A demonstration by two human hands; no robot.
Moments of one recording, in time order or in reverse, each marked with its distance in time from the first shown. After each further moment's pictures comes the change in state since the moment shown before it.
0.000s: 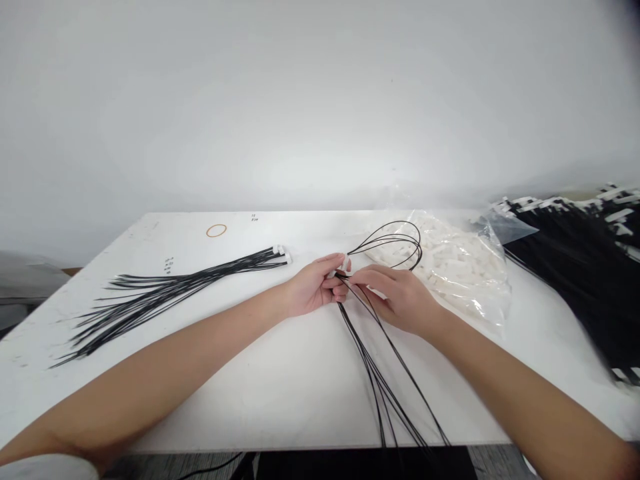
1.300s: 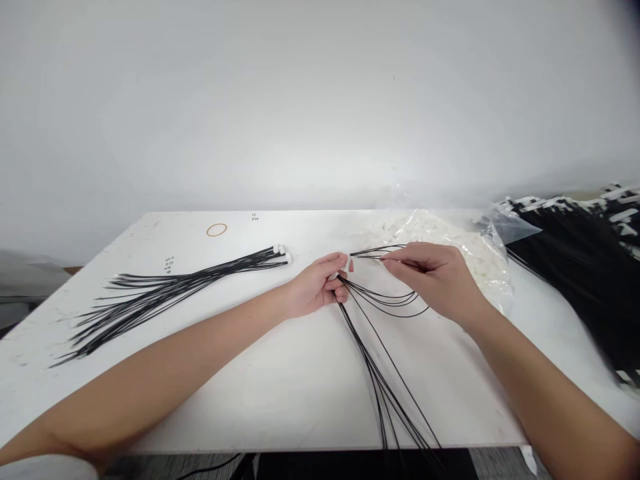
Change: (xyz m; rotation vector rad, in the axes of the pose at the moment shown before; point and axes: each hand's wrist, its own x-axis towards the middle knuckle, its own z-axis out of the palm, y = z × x) left_hand -0.002 -0.001 0.003 0.091 0.039 0.030; right_hand 0.013 -0.011 -0.047 0.334 0.125 0.669
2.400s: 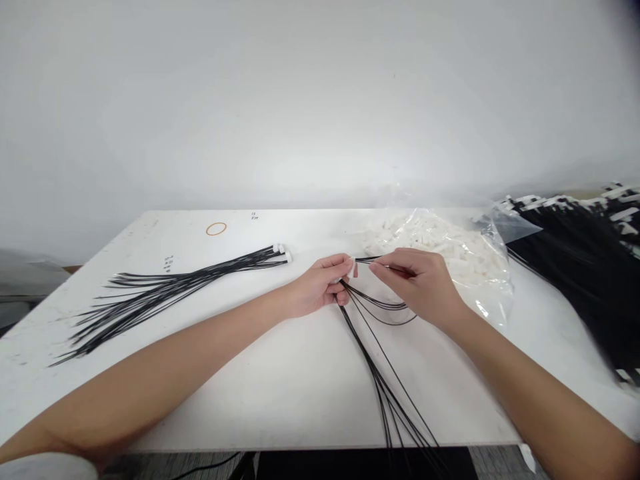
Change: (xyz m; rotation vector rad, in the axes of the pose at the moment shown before) left_hand -0.003 0.000 0.005 0.108 -0.017 0.044; right_hand 0.000 0.012 0.019 -0.151 0.028 -0.169
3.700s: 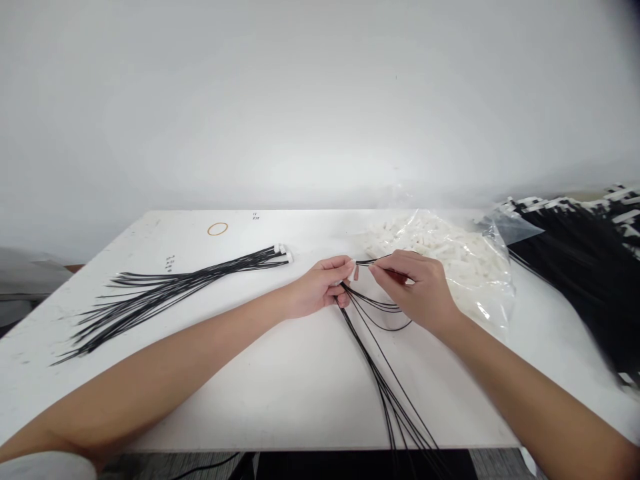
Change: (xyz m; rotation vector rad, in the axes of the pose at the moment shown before) left_hand -0.003 0.002 0.000 0.026 -0.032 -0.033; right_hand -0.002 0.005 0.011 -0.021 0.090 -0.164
